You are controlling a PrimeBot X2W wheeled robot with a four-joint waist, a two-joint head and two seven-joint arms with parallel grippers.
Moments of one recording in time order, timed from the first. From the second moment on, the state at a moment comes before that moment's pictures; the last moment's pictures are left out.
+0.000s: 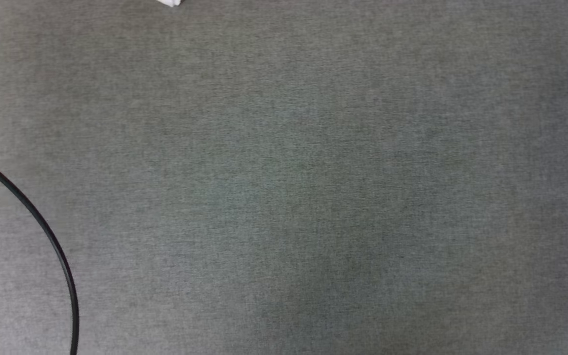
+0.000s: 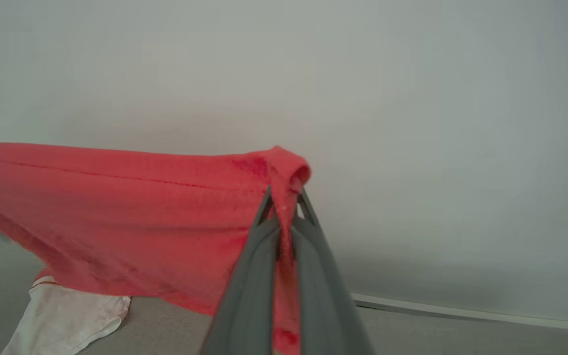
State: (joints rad) left arm -1.49 0.51 -0.29 0.72 -0.75 -0.08 -0.09; right arm -1.58 -0.18 0.10 0.86 0.33 0.13 0.21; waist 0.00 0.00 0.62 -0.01
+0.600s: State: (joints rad) left arm -0.72 0.53 -0.30 0.65 -0.93 -0.13 -0.21; right arm -0.92 -0.28 0.32 0.81 0.55 0.13 0.12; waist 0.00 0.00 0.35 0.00
